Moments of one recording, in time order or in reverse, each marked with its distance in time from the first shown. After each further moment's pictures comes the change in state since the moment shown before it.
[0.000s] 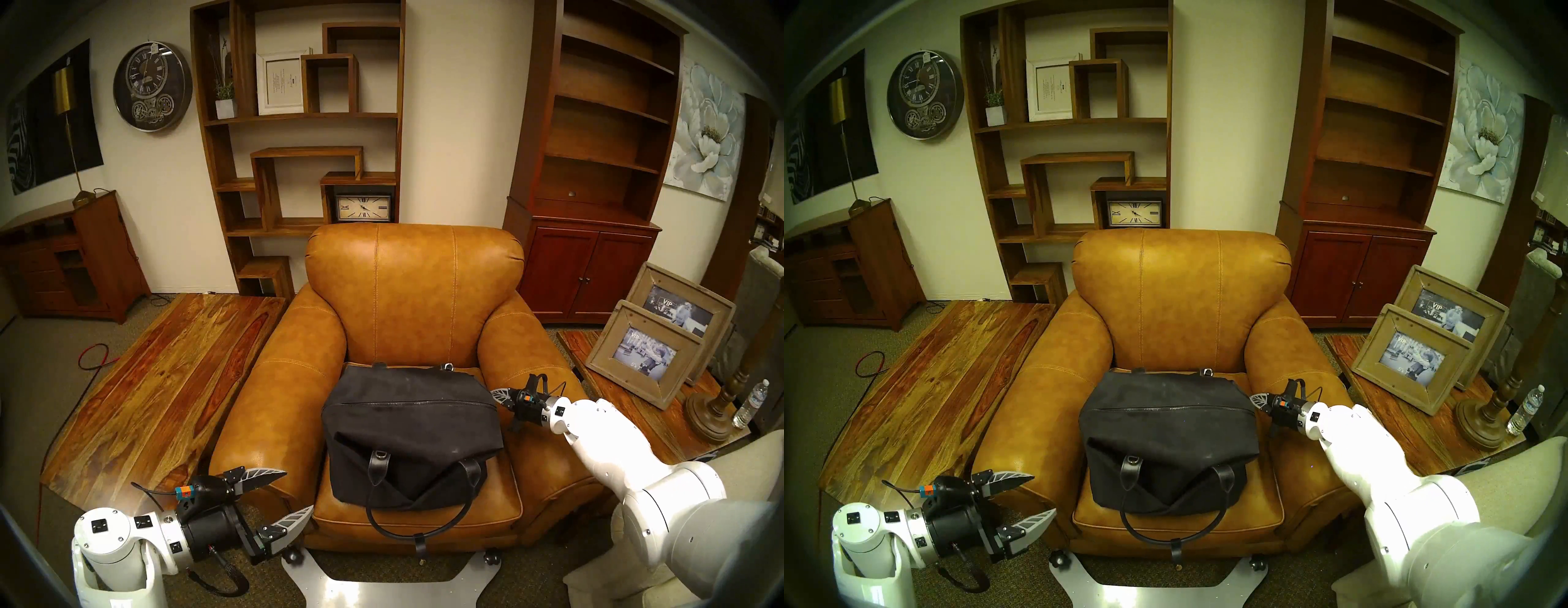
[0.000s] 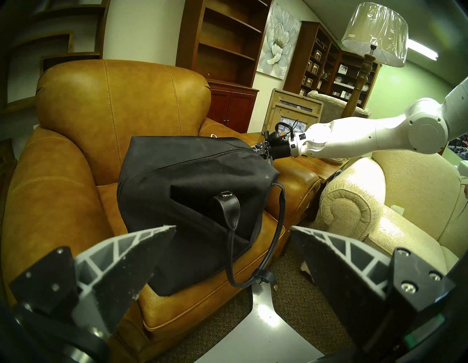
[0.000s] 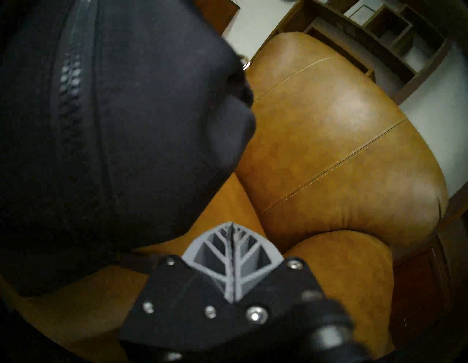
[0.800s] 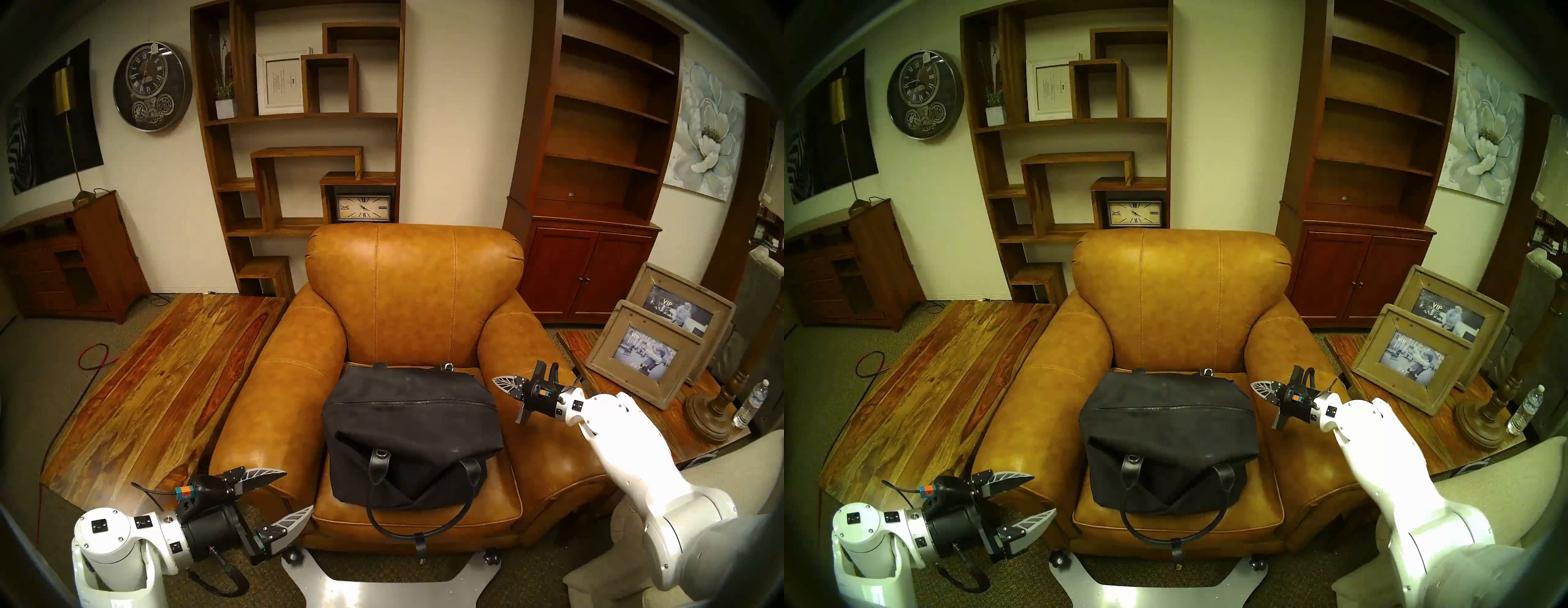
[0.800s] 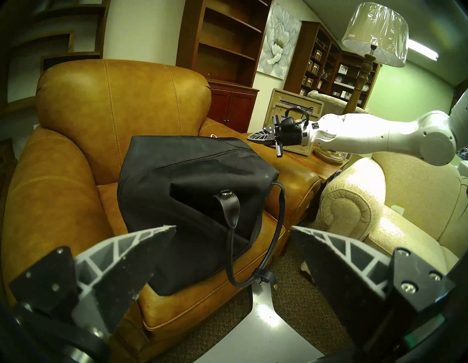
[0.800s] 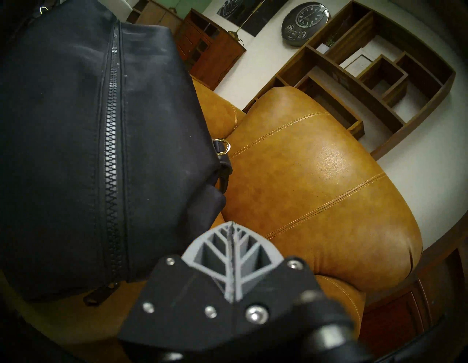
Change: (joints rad) left arm -0.004 -0.007 -0.004 0.000 0.007 0.001 -0.007; right arm -0.175 0.078 0.078 -0.327 0.084 0.034 0.138
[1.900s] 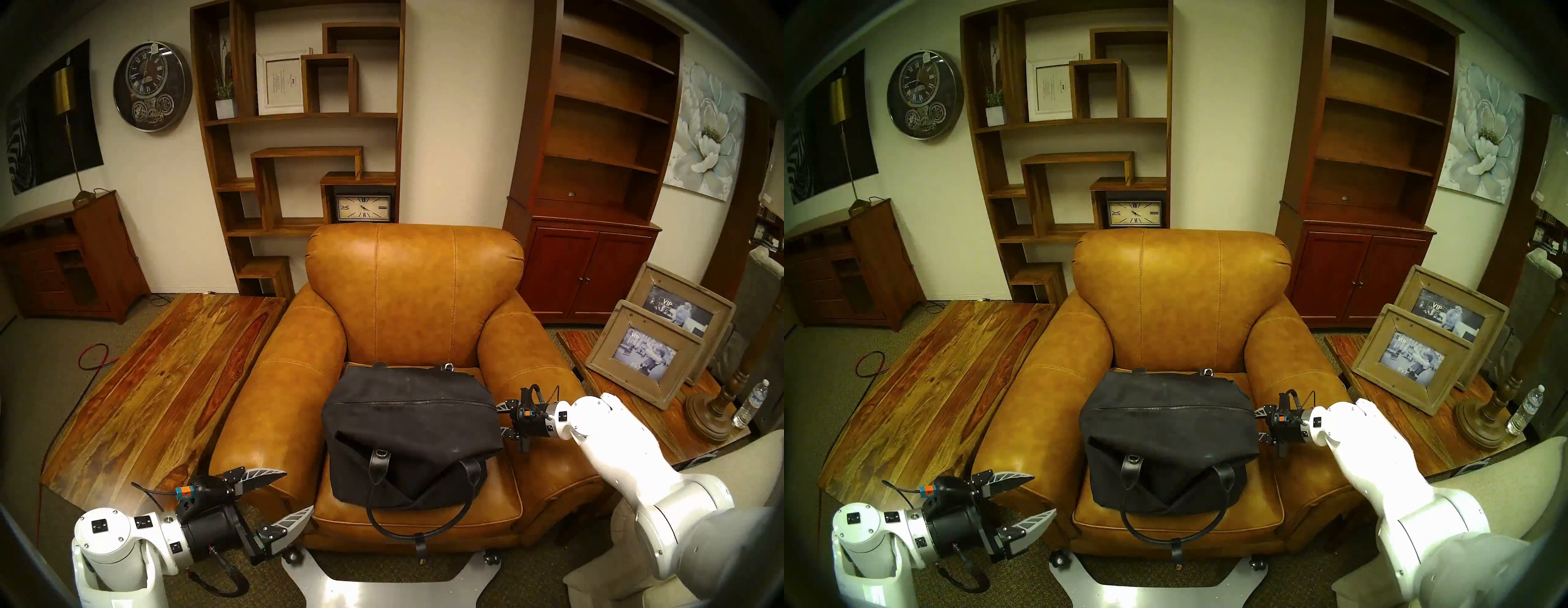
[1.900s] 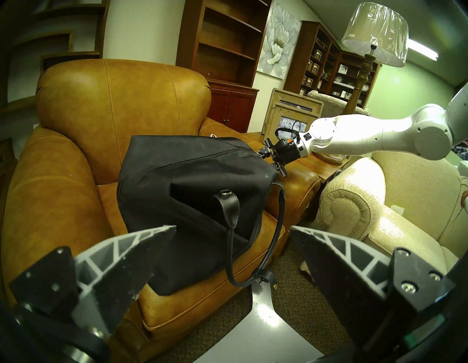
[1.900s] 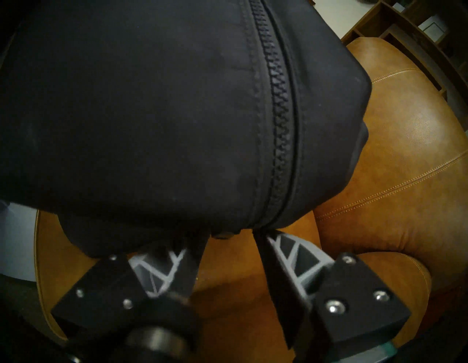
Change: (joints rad) left arm -0.006 -0.010 -0.006 0.000 0.011 0.000 -0.012; right arm 0.121 -0.047 -0.111 0.217 -0.142 0.035 0.147
